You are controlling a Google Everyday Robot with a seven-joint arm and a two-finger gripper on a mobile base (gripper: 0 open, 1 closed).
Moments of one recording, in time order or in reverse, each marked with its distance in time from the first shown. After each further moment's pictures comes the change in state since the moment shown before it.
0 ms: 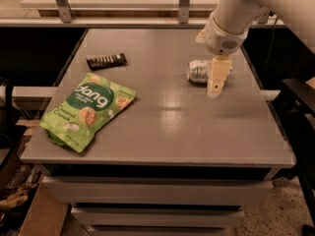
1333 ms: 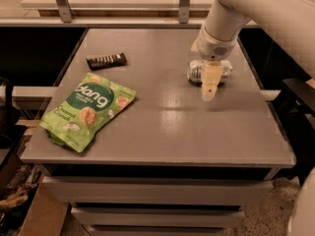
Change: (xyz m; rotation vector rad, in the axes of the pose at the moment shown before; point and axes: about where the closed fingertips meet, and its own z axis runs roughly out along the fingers) arm 0.001 -0.007 0.037 -0.065 0.012 0.006
